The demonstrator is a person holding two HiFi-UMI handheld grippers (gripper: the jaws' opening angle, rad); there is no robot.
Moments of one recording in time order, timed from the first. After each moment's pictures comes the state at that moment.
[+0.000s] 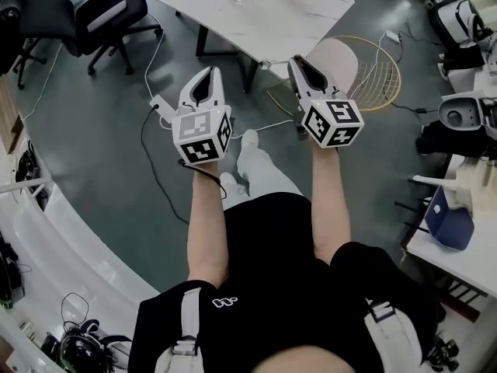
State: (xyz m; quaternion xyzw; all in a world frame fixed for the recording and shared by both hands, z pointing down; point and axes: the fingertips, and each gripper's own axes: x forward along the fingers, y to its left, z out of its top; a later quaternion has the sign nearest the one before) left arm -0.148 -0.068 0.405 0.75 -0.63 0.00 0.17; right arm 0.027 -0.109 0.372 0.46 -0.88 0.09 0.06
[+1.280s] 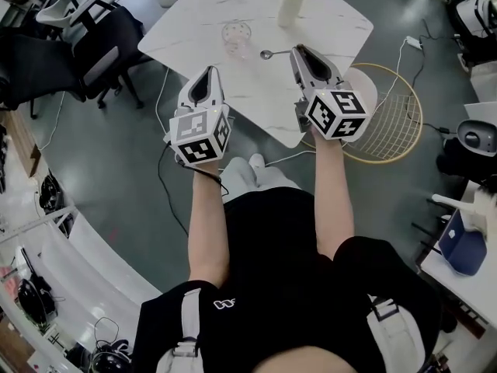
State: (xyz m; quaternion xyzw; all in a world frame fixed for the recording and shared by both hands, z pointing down) left arm -0.149 -0.325 0.409 0.75 -0.64 0.03 0.16; right arm 0.036 -0.377 0.378 0.46 -0.88 0.12 0.01
